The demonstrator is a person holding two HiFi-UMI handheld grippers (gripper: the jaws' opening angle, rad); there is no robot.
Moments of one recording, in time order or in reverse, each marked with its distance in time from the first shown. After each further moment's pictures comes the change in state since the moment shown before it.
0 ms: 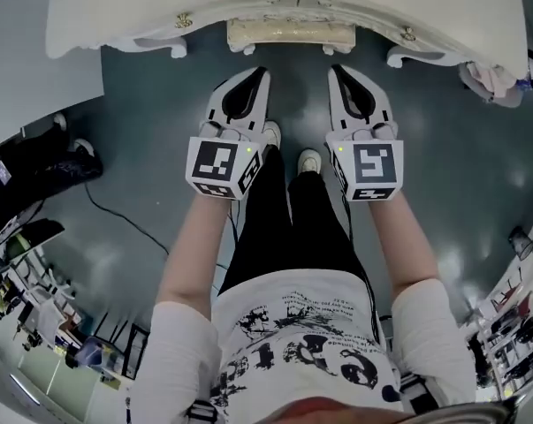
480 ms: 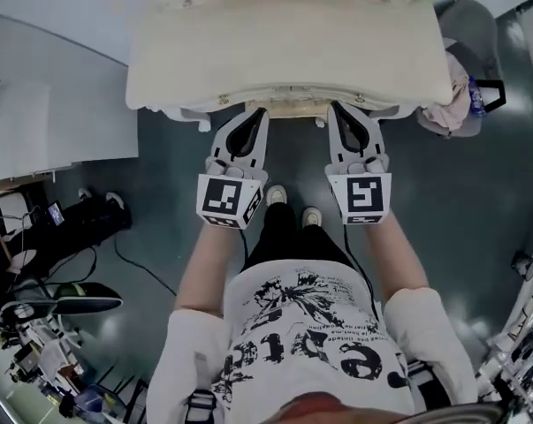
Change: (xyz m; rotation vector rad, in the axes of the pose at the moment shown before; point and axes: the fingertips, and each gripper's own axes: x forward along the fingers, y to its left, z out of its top) left arm -0.073 -0.044 0.206 0.172 -0.199 -0.025; right arm -0.093 -0.006 0.201 -0.125 -0.252 -0.103
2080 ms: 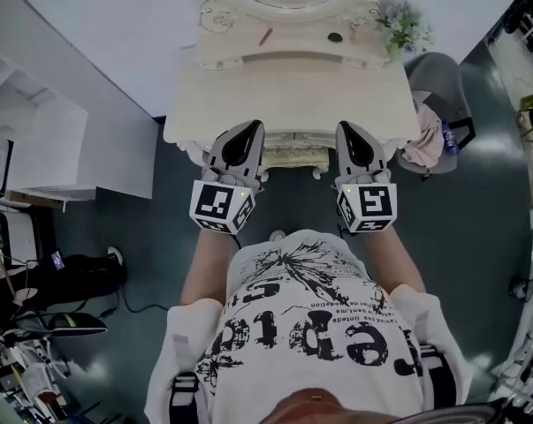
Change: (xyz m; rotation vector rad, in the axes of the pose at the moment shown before) left arm -0.069 0.006 0.169 0.081 -0.221 -0.044; right arm -0.056 -0.008 0.147 0.050 -0.176 -0.051
